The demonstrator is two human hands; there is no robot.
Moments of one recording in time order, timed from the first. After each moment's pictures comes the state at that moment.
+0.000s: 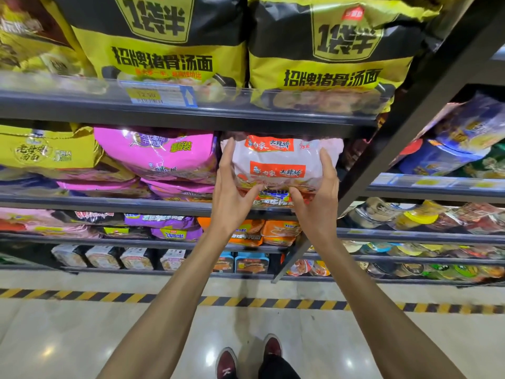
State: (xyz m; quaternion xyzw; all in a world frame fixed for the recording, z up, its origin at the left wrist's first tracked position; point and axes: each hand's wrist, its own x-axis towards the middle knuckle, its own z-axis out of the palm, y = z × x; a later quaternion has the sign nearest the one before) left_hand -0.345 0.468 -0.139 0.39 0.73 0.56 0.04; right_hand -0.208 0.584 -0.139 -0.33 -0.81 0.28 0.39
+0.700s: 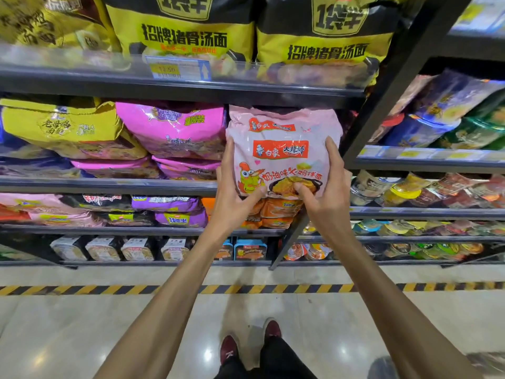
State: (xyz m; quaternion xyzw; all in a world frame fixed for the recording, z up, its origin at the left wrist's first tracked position) left_hand -0.306 0.397 -0.129 0.39 0.69 0.59 0.16; right_hand -0.152 0.517 -0.102 -0.33 -0.80 0.33 0.37
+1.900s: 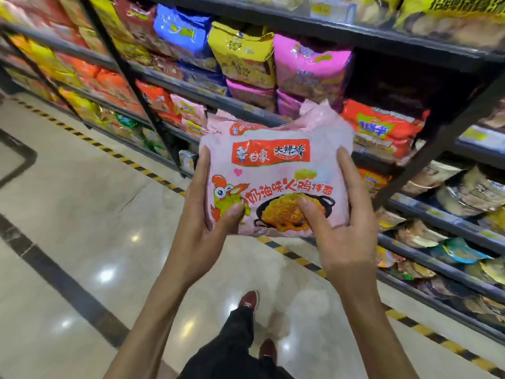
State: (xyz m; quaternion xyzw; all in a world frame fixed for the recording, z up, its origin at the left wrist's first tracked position) left_hand -0.092 0.125 -0.054 0.23 0.73 0.64 0.03; right_hand -0.015 0.311 -0.043 -0.09 -0.72 0.63 0.29
